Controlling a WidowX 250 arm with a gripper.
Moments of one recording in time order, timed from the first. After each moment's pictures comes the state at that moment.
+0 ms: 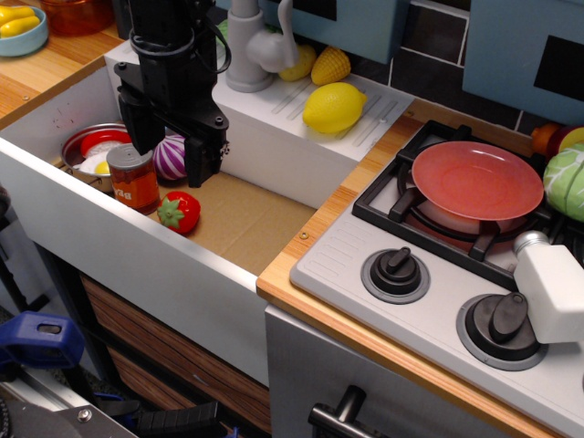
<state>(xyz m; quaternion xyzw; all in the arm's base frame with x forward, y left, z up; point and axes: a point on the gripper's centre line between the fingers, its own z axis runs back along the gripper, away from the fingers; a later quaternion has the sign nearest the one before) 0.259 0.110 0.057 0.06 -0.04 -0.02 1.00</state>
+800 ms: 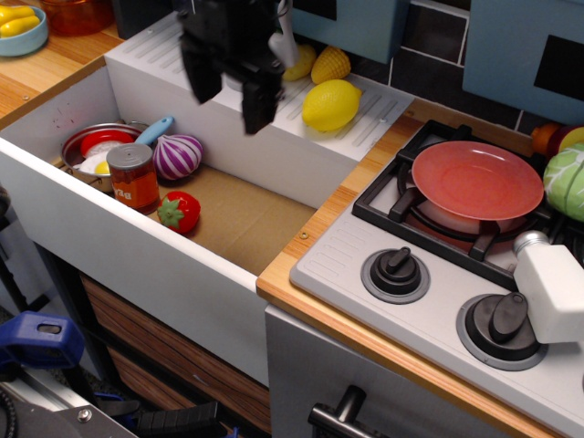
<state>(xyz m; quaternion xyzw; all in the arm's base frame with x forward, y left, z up) 0.329 0.094 0.083 0.05 -0.08 -0.06 0.99</state>
